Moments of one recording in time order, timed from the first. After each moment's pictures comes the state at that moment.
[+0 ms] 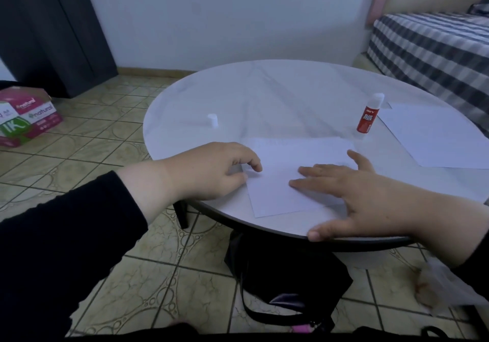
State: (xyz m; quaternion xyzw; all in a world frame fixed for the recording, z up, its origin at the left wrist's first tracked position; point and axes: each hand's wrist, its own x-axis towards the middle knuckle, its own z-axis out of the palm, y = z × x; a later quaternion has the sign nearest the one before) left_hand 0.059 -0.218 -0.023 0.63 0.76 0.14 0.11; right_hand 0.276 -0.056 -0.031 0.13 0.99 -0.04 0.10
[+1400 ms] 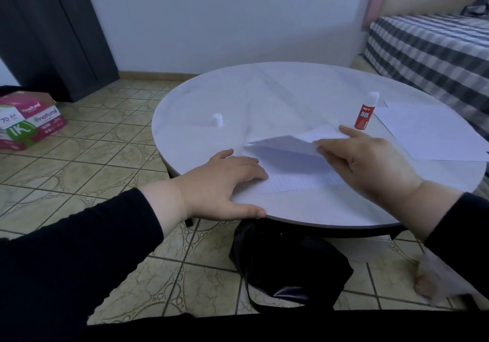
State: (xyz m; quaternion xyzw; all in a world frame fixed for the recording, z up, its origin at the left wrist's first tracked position) left_hand 0.059 -0.238 -0.060 0.71 0.70 0.12 0.04; right_hand 0.266 -0.053 -0.039 0.09 0.93 0.06 -0.36
